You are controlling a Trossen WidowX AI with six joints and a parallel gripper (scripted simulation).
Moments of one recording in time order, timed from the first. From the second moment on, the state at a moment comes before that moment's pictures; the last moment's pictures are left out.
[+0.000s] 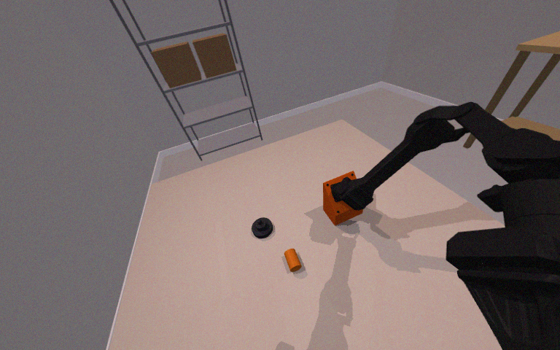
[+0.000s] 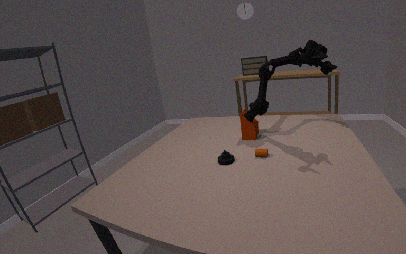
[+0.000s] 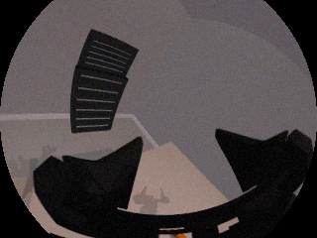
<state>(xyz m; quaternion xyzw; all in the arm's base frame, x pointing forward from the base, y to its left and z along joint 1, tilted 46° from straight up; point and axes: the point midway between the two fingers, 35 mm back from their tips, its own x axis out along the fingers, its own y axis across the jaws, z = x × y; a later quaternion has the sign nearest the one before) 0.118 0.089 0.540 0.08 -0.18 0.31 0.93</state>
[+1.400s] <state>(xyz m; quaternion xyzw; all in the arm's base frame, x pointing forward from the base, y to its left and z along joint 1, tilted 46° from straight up) 0.248 0.096 0.064 0.65 0.70 -0.19 0.24</state>
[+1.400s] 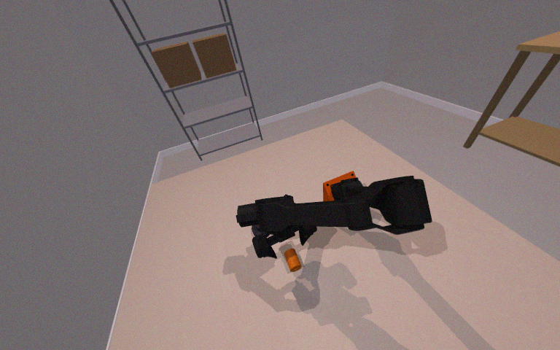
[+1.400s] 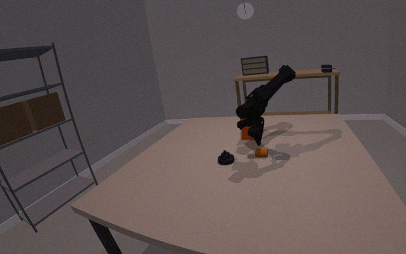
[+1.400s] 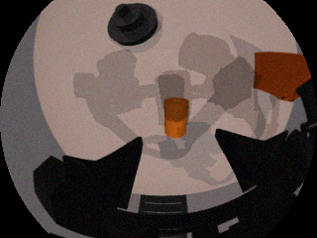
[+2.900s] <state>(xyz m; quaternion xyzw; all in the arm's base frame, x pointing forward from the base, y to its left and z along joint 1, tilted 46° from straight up) 0.246 0.138 0.018 0.66 0.70 -0.20 0.21</state>
